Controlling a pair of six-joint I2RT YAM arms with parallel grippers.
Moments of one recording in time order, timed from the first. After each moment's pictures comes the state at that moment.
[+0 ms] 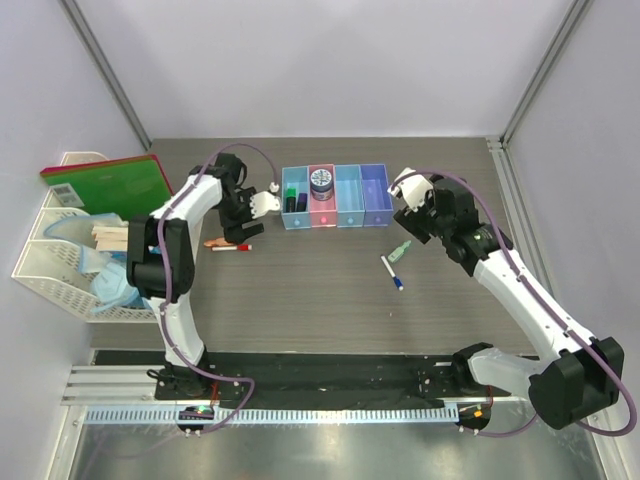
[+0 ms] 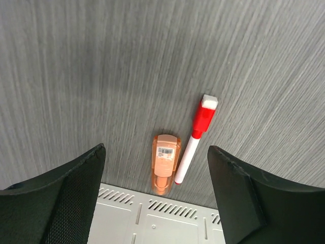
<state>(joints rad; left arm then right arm) -0.16 1.94 1.51 -0.91 0.20 1.16 0.35 1.13 0.98 -0.40 0.17 -0.65</state>
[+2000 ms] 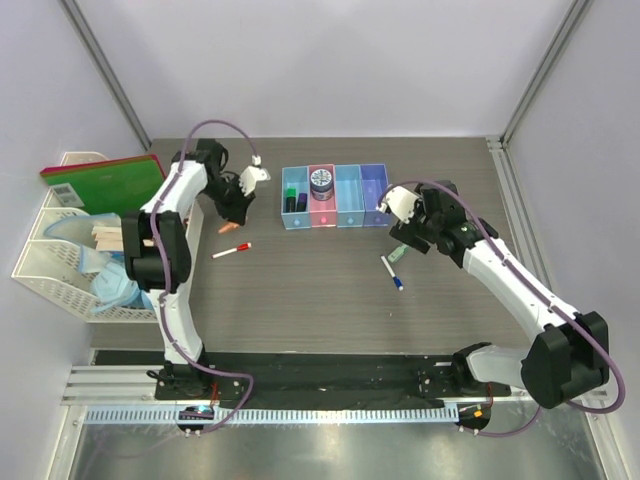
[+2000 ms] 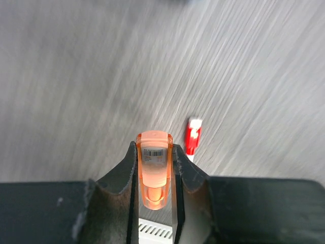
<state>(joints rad) -0.06 2.02 1.67 -1.02 0.48 1.01 0.35 1.24 0.97 -0.46 0.13 -0.81</state>
